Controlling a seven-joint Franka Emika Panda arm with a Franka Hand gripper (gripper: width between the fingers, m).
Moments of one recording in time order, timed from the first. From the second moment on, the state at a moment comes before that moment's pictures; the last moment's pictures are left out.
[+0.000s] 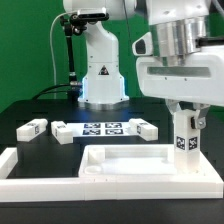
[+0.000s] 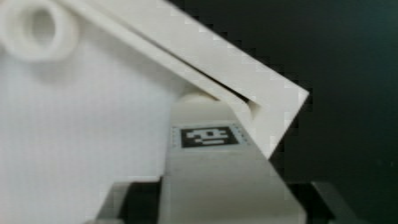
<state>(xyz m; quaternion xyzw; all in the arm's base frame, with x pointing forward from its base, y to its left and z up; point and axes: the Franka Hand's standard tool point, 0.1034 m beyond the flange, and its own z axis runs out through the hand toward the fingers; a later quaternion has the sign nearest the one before) 0.664 0.093 0.108 -0.83 0.54 0.03 0.08</state>
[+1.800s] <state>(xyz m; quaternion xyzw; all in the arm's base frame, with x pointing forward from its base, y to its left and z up) 0.669 0.099 0.109 -1.00 0.08 -0.03 0.03</state>
